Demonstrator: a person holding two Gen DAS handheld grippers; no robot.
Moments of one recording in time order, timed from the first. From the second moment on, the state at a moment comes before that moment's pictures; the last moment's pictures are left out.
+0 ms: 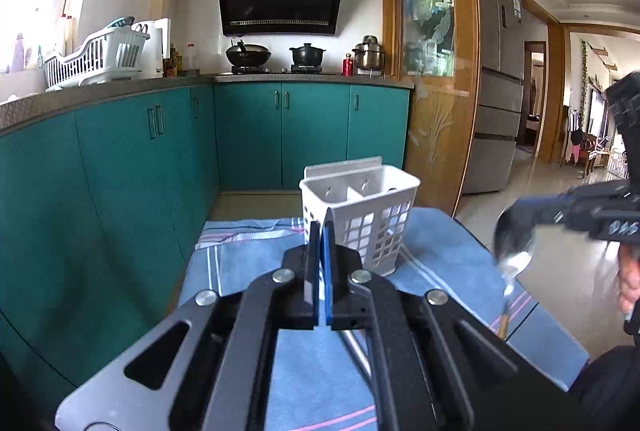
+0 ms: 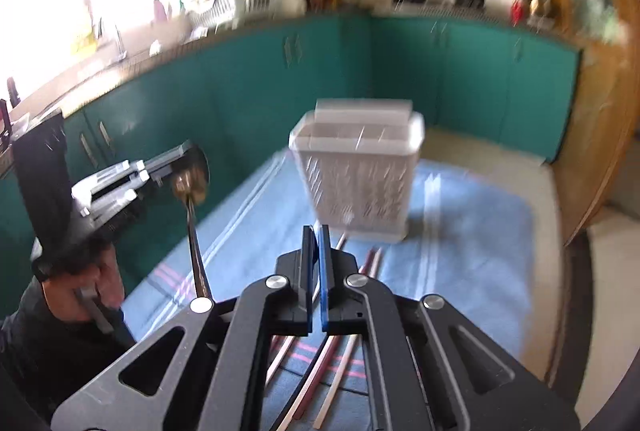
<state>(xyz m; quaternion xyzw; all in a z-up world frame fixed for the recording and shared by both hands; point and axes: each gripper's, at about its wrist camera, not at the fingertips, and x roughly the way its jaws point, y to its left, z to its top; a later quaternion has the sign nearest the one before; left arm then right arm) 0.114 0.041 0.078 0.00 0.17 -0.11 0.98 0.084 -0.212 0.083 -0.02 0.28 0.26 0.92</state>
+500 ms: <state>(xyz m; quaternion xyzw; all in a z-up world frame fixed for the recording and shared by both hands) 0.075 0.003 0.163 0.07 0.10 -0.07 0.99 0.039 -0.215 0.145 -0.14 0.15 0.11 0.97</state>
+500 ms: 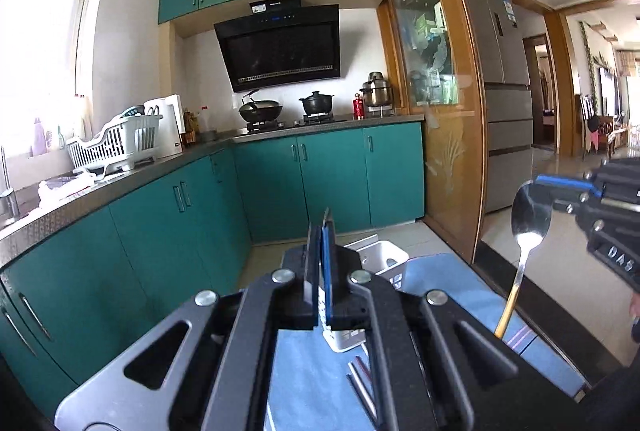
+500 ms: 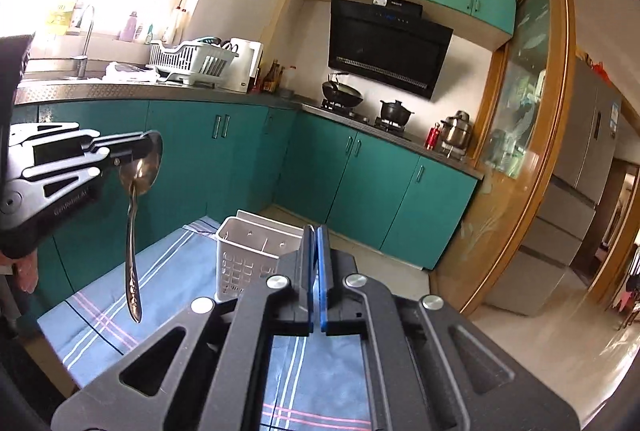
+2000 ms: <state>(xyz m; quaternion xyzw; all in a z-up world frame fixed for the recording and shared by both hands) 0.106 0.072 0.123 0.01 0.13 -0.03 0.99 0.267 -0.137 0.088 -0.19 0.19 0.03 0.96</state>
